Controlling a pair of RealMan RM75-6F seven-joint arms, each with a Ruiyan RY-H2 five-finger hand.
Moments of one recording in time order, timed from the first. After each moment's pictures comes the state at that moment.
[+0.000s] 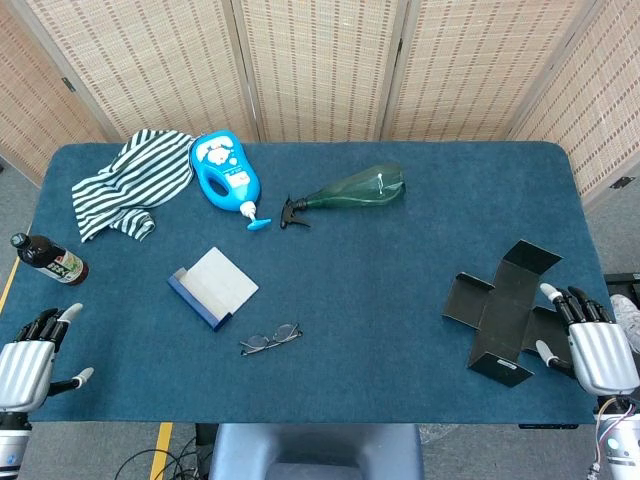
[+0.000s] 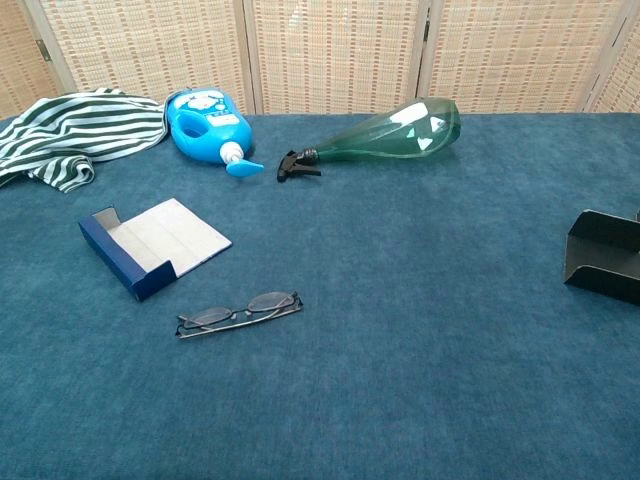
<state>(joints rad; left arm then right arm) -0.10 -1.15 -0.03 -1.61 1.50 1.48 0.15 0.08 -1.11 0.06 -1.62 -1.50 1.48 -0.10</state>
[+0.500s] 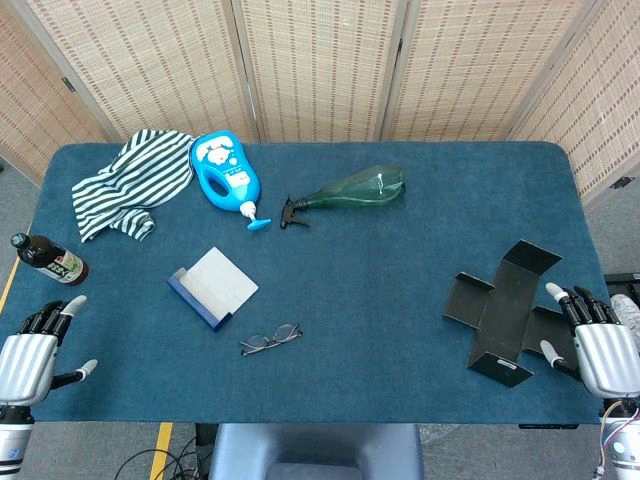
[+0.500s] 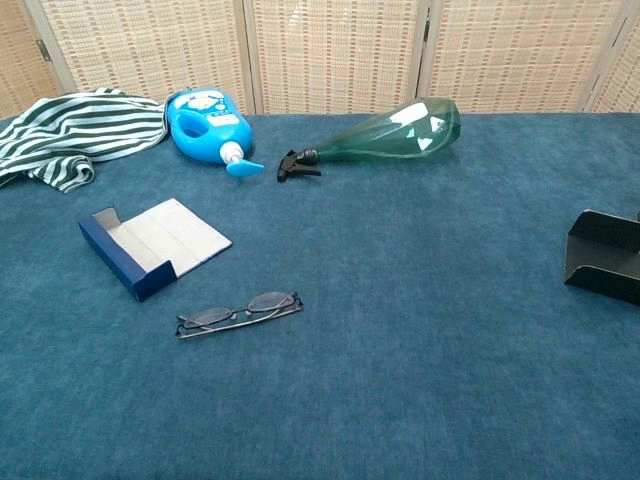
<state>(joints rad) -0.12 -1.15 -0.05 -1.59 1.54 1.50 0.13 0.06 -1.10 0.06 -1.63 -1.51 1.50 -0.10</state>
